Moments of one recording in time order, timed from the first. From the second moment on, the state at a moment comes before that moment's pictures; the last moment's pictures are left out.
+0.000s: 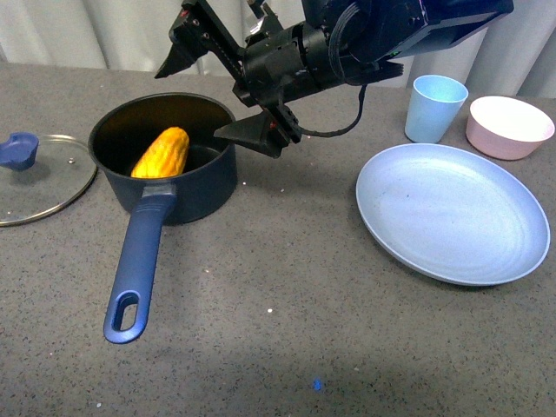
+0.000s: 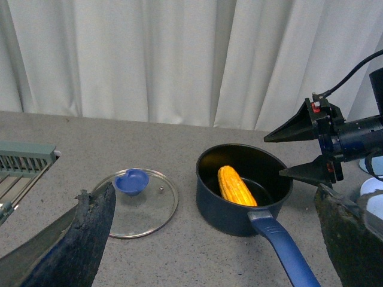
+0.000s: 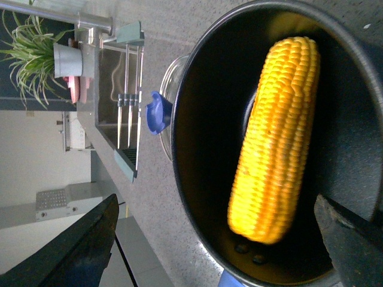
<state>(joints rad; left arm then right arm) 0.00 0.00 0.02 0.00 0.00 0.00 0.45 2.42 1.67 0.12 -0.72 0.83</state>
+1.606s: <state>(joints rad) 0.00 0.00 0.02 0.00 0.00 0.00 0.09 1.41 0.28 1.00 0.11 0.09</state>
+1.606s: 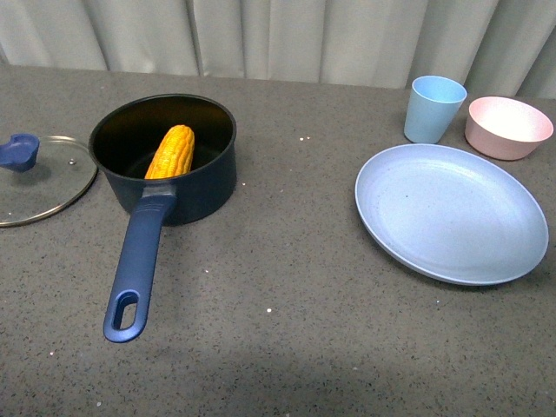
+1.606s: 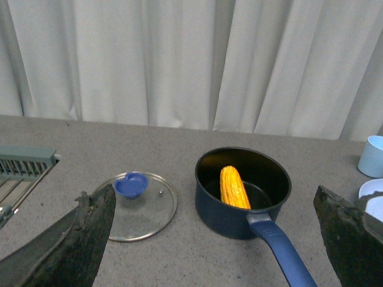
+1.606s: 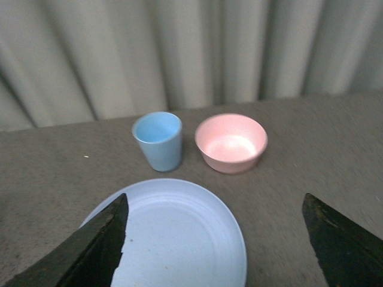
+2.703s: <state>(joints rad) 0.00 0.00 0.02 0.00 0.00 0.00 0.00 0.60 0.01 0.59 0.00 0.00</state>
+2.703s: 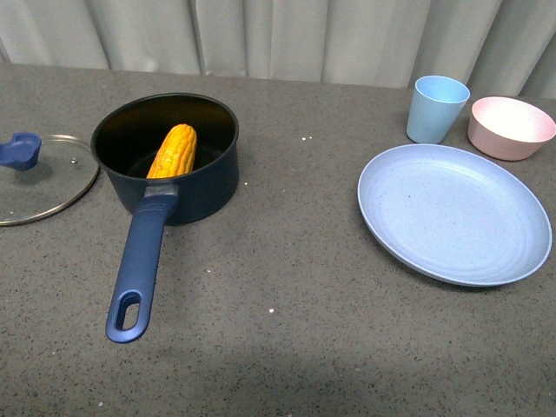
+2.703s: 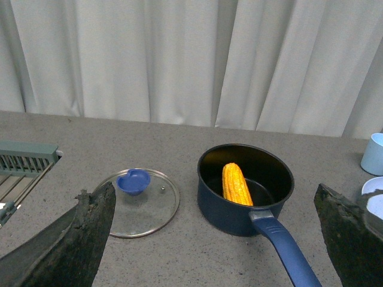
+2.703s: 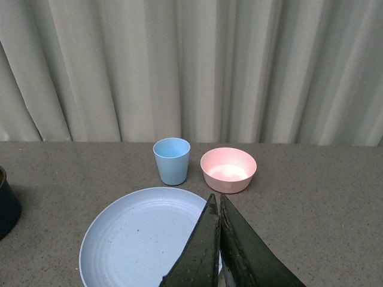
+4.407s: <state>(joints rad) 0.00 0.00 0.02 0.00 0.00 0.00 0.00 0.00 0.01 0.00 0.00 0.00</state>
